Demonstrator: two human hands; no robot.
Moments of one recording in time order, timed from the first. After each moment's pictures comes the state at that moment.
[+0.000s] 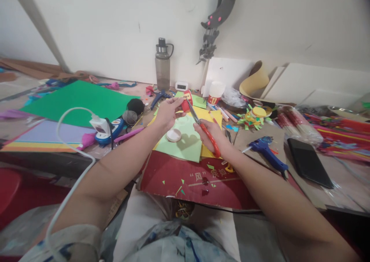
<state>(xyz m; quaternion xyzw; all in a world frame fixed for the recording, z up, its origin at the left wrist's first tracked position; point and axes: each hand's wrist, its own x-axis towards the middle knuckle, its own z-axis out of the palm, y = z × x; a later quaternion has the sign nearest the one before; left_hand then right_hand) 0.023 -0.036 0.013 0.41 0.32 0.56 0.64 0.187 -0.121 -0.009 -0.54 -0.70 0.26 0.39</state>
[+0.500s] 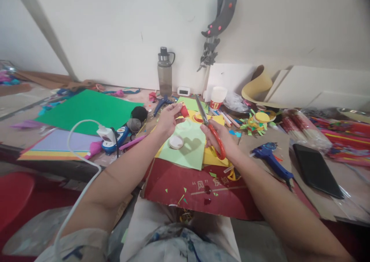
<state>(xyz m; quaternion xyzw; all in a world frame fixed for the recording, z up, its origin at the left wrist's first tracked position) 0.015 -0.030 0.012 0.40 0.32 0.57 0.65 0.197 -0.119 0.002 -0.51 -0.62 0.38 0.46</state>
